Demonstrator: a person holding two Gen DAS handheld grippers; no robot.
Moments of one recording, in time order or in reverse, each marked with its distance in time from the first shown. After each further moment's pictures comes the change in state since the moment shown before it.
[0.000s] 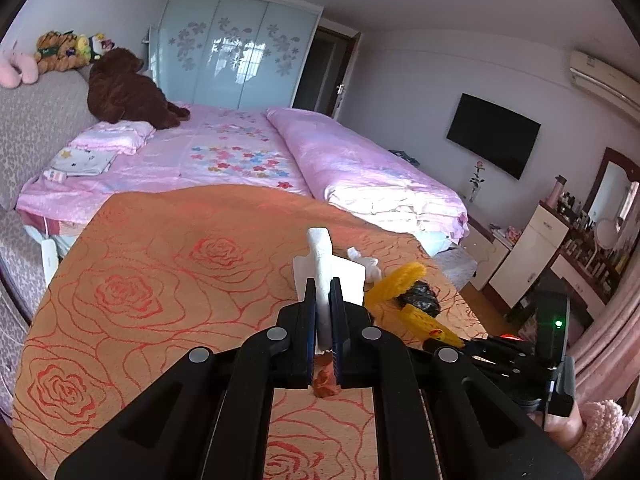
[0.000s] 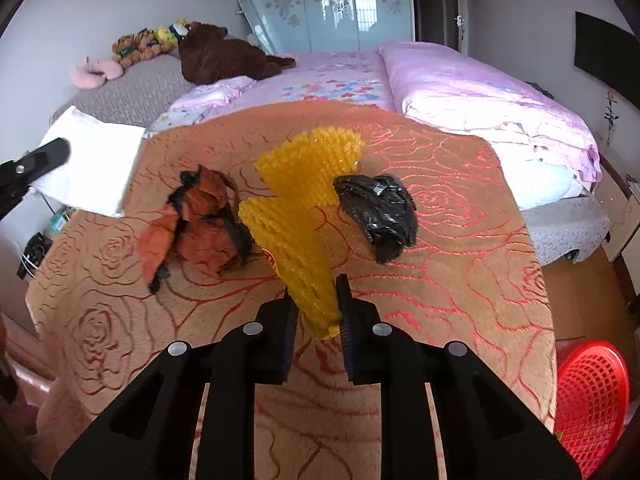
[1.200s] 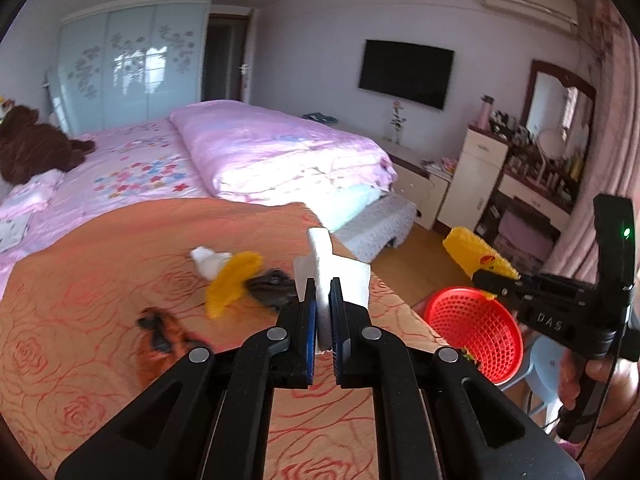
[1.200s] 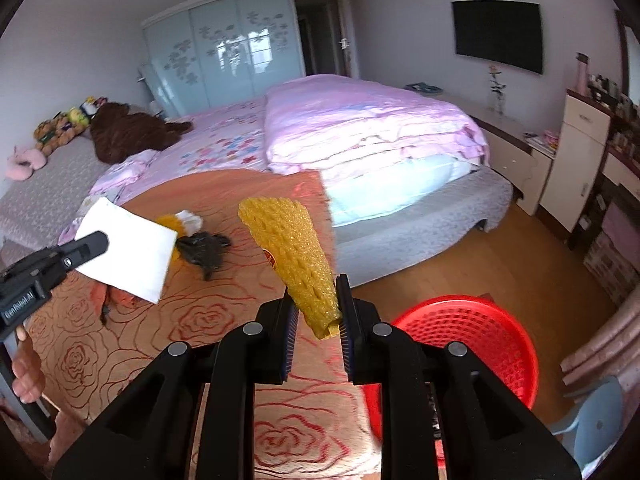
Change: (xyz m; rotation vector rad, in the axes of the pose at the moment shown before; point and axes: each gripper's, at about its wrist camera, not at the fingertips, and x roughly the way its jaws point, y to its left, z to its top) left arm 0.056 -0.155 -0.014 0.303 0.112 -0.199; right arm -0.124 -0.102 -0.026 0.263 -0.160 -0.283
